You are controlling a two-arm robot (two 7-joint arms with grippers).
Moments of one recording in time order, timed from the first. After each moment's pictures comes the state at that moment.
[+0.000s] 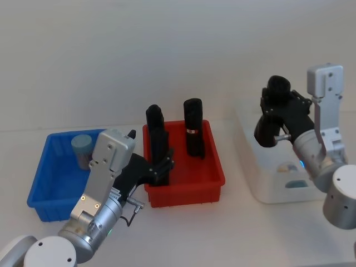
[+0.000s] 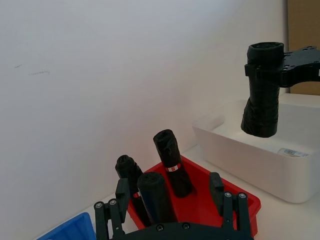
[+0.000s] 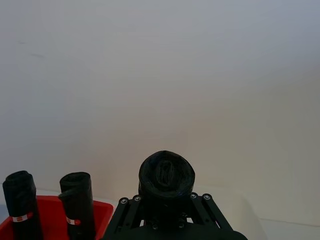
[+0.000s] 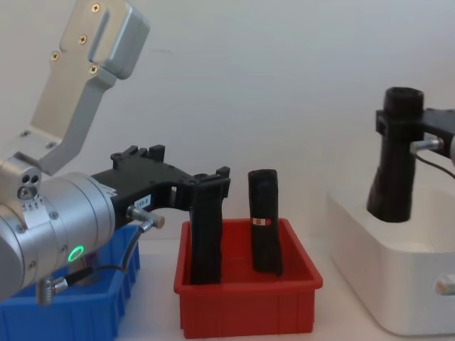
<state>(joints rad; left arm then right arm) -0.24 0.38 0.45 -1.63 -0.20 0.01 -0.01 0.41 0.13 -0.22 -1.36 0.08 0.03 0.00</state>
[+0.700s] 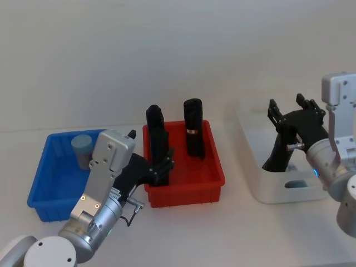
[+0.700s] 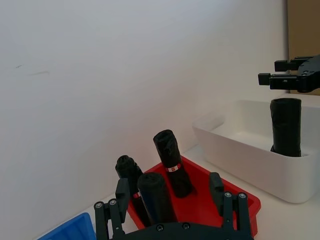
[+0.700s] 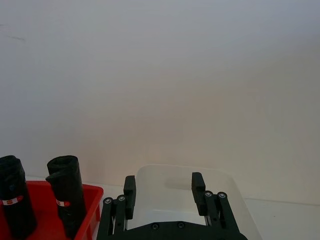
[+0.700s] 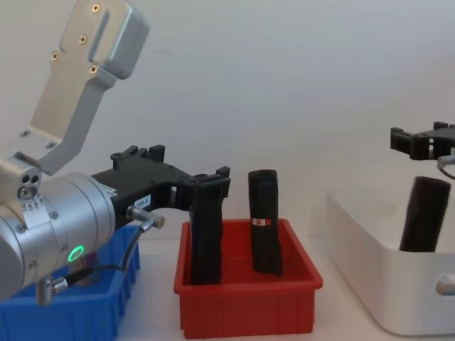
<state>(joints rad) -0.24 0.38 0.45 -1.63 -0.20 0.01 -0.01 0.36 0.16 -0.19 -1.41 0.11 0.08 0.00</state>
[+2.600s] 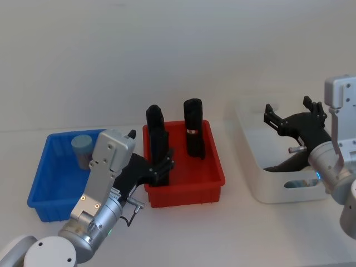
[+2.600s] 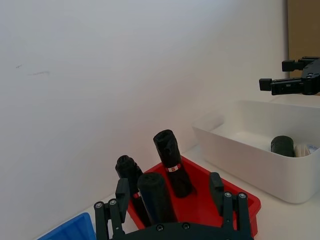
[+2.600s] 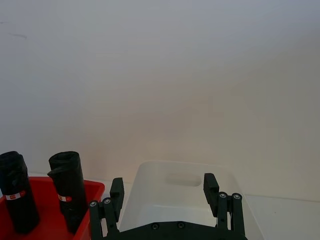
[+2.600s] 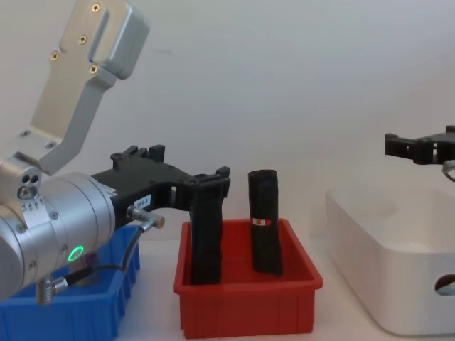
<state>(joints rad) -0.24 0.38 0.45 -1.63 -0.20 0.01 -0.01 0.35 0.17 -0.18 -1.42 0.12 0.09 0.01</state>
